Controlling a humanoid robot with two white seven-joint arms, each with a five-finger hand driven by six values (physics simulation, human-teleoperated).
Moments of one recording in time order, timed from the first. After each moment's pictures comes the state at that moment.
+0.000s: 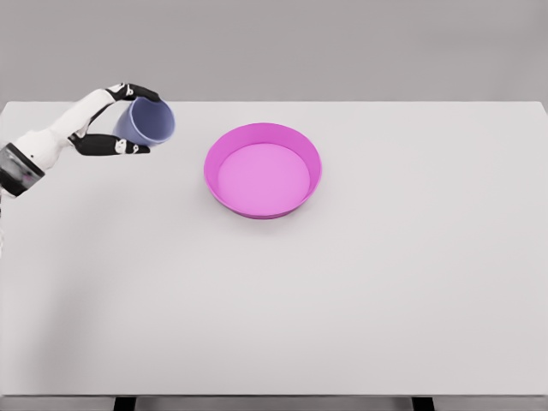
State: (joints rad) left arm -0.52 0.42 -0.07 -1.10 -0.07 -0.61 -0.61; right arm 0.00 0.00 -0.07 -0.01 0.08 -0.06 0.07
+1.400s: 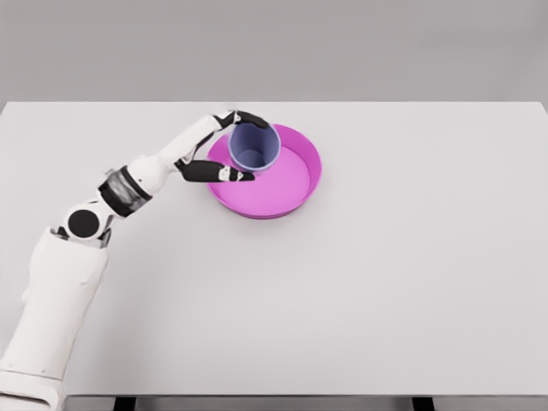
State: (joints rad) left arm -0.47 0.19 -0.22 -1.19 0.01 -0.61 -0.61; right arm 0.00 0.00 -0.07 -0.01 0.08 -0.06 0.07
